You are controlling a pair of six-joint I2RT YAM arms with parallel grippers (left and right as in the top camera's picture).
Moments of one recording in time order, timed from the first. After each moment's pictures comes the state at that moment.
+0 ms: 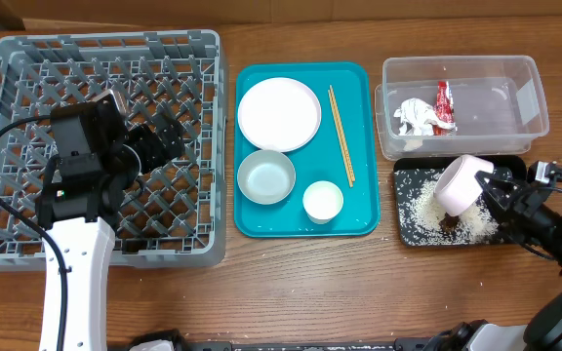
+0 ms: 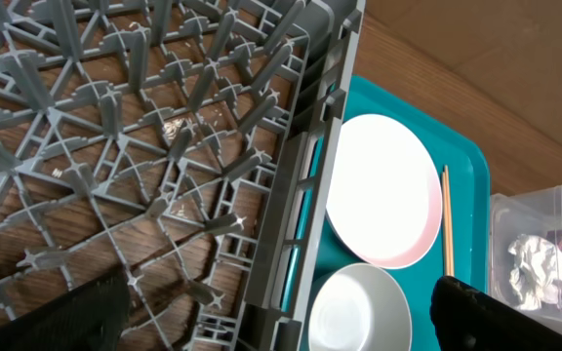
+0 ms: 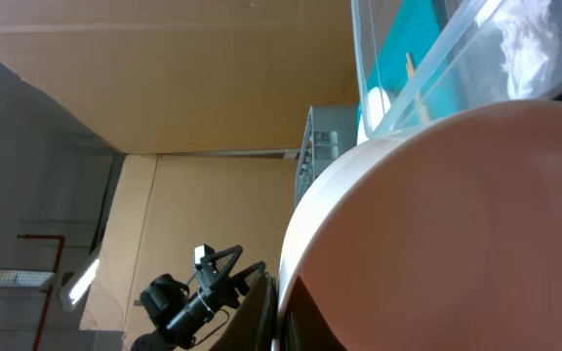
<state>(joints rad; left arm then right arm) 0.17 1.25 1.08 -0.63 0.28 -0.39 -0.74 1.57 0.75 -0.67 -1.56 0.01</state>
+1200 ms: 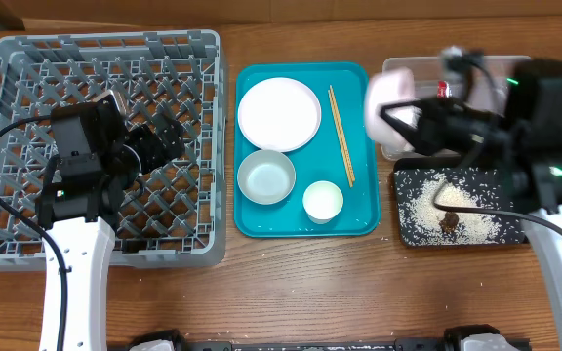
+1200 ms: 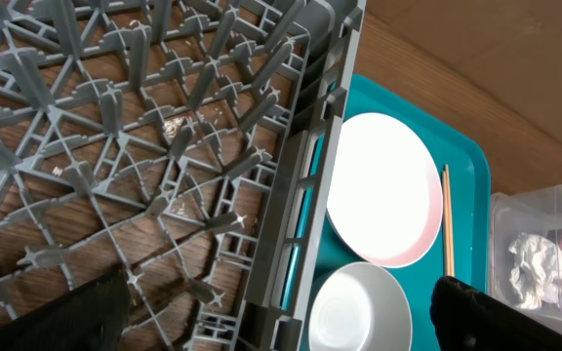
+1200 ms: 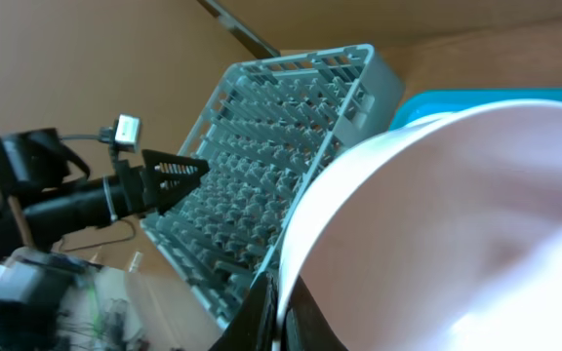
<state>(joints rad) 0.17 1.25 1.08 -0.63 0.28 -0.39 0.08 1.28 1.34 -0.67 -0.85 0.29</state>
